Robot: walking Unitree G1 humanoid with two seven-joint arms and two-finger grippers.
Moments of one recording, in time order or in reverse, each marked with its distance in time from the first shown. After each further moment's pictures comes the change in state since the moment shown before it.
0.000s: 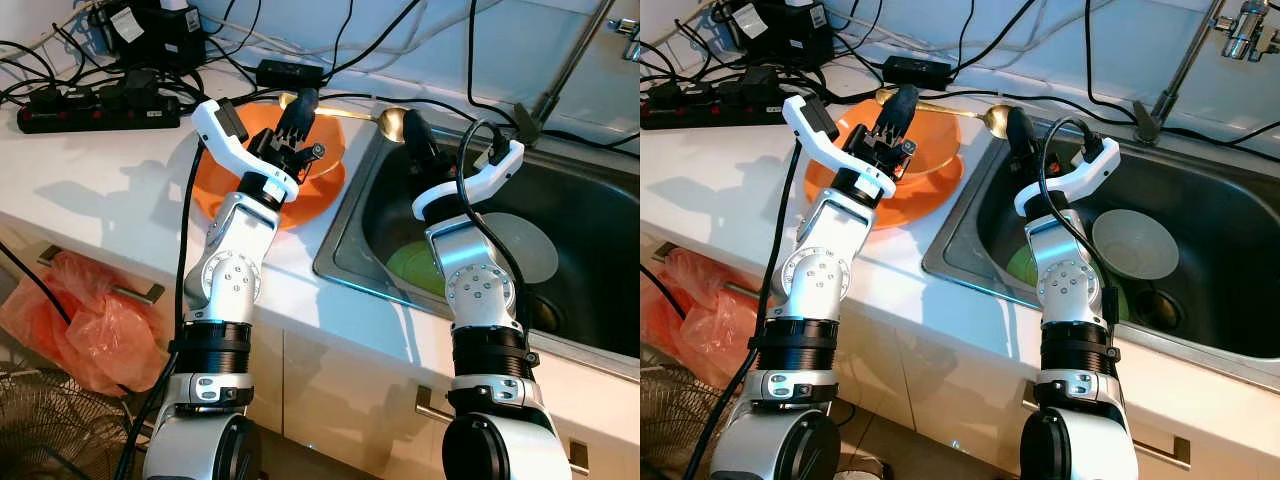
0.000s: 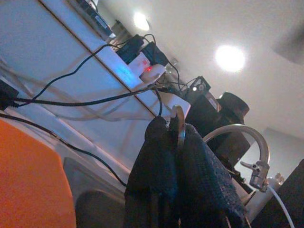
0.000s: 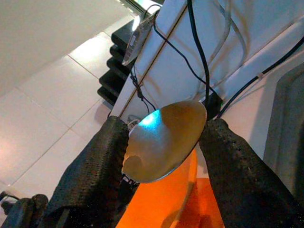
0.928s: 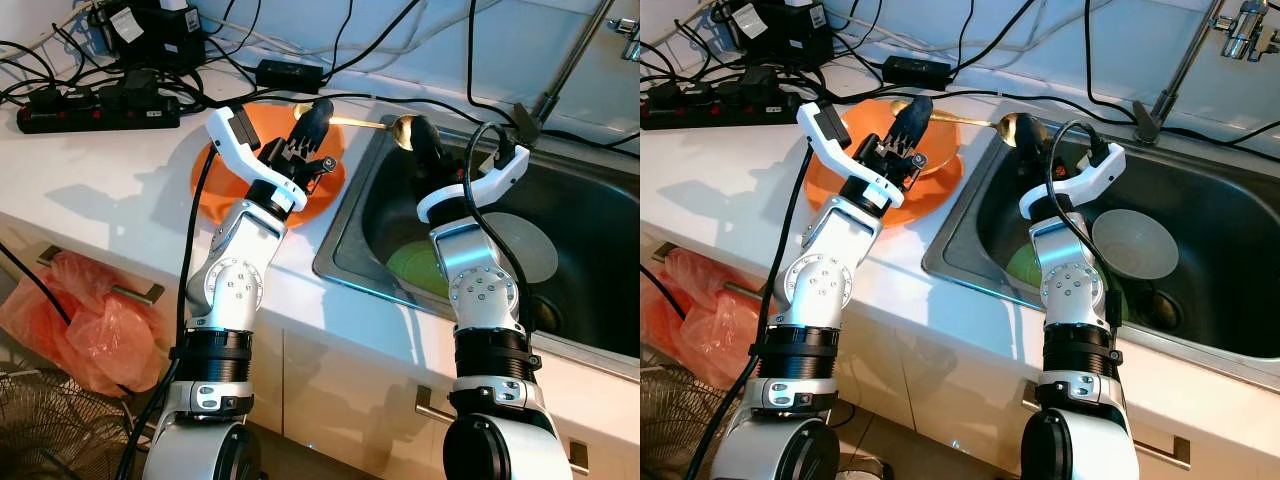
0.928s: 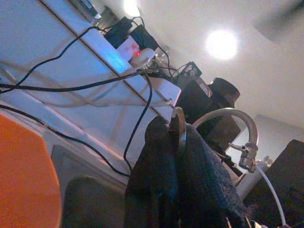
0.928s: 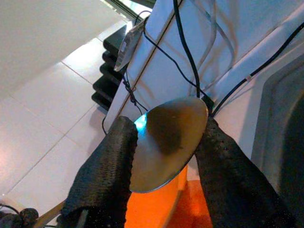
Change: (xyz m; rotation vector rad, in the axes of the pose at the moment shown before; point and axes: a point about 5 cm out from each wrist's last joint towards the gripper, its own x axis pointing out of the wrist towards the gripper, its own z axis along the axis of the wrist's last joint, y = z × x) left arm -0.004 -0.005 -0.010 -0.001 0.067 -0.045; right arm -0.003 -0.006 0.003 0.021 -0.019 -0.031
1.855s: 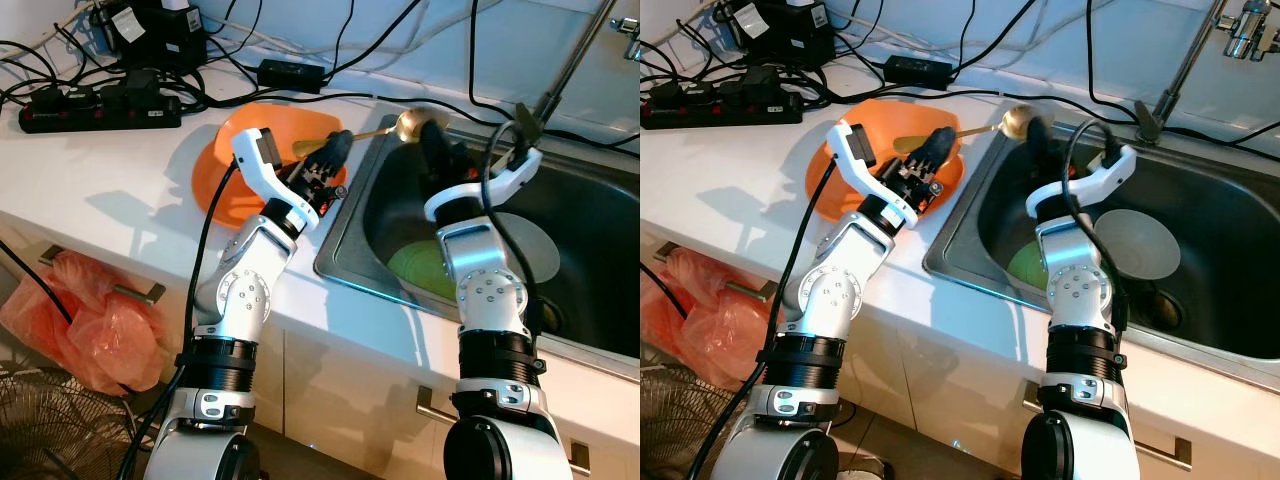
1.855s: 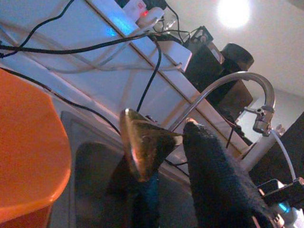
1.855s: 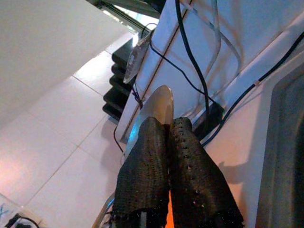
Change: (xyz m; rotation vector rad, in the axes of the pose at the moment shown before) left arm -0.006 0.005 -0.023 0.031 0.119 0.025; right arm -0.002 0.002 0.008 0.067 -0.040 0.025
